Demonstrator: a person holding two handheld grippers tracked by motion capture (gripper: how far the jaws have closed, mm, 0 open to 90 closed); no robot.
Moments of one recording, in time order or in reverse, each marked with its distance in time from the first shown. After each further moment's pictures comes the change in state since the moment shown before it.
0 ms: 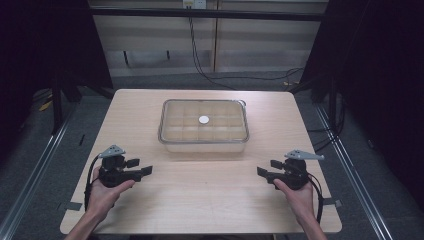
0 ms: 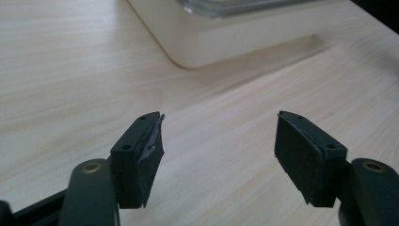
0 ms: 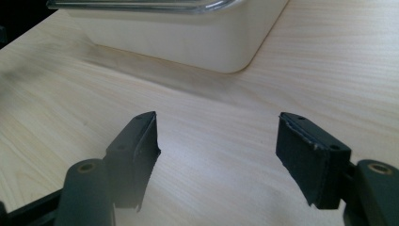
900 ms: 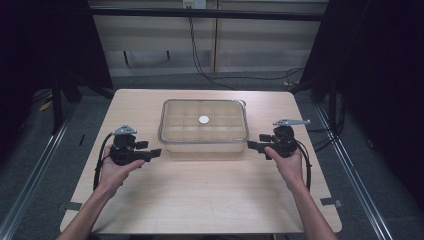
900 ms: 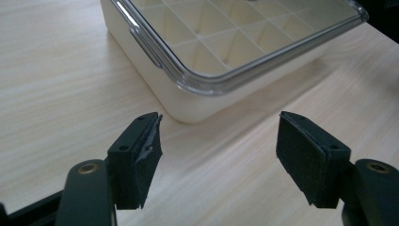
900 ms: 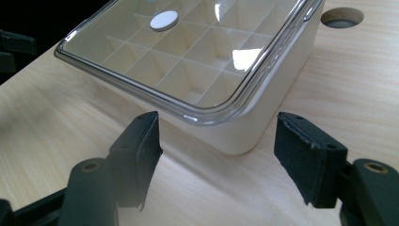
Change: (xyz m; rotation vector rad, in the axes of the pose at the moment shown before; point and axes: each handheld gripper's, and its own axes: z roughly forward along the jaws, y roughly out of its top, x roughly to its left) left arm 0.005 0.056 0.028 0.011 -0.010 0.058; right arm -0.013 0.079 0.039 0.030 0.073 -0.027
